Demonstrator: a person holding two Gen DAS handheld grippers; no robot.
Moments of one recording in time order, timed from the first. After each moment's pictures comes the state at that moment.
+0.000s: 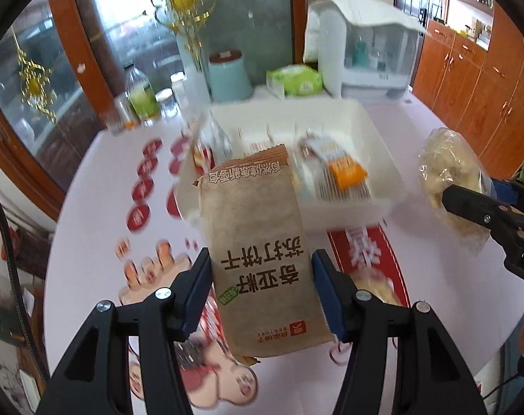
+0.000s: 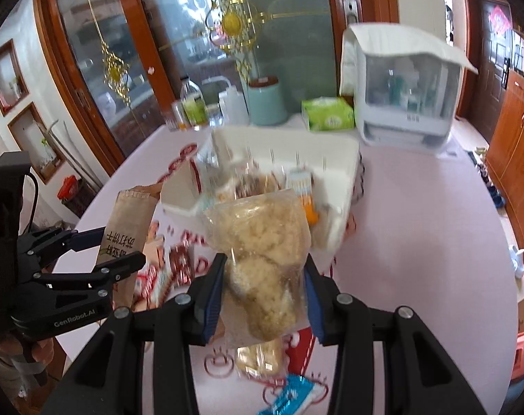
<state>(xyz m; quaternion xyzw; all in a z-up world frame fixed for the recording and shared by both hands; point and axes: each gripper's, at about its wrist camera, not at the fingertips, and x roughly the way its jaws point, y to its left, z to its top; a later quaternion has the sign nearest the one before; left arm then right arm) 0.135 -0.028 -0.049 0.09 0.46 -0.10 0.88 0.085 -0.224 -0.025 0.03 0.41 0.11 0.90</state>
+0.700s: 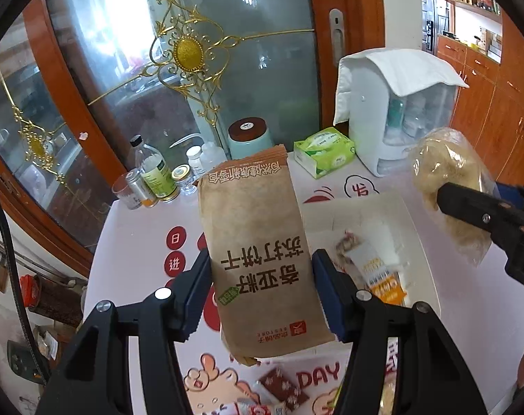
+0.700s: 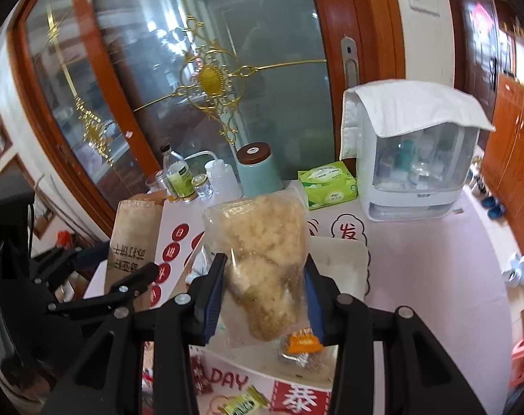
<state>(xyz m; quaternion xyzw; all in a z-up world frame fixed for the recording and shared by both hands) 0.293 -0.035 0.023 0.12 0.41 -0.08 0.90 0.228 -0.209 0.053 0.08 0.38 0.08 0.92</state>
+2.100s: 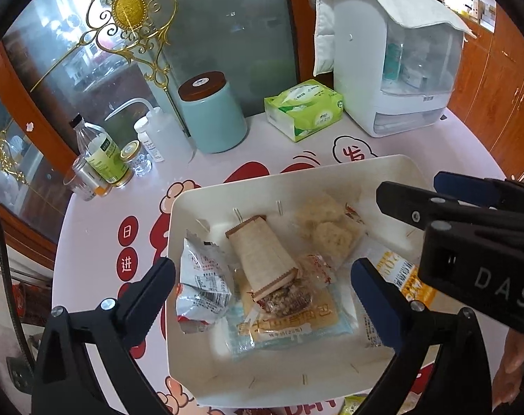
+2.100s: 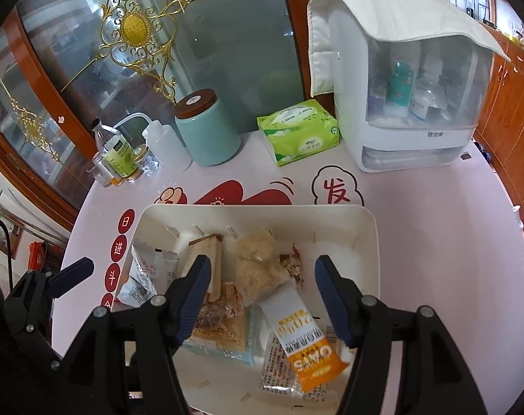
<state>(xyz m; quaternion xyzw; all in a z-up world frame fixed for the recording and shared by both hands) 0.344 -0.080 -0.080 0.14 0.46 -0.12 0.87 0.314 -0.218 -0.050 0.11 0.47 0.01 0.88</state>
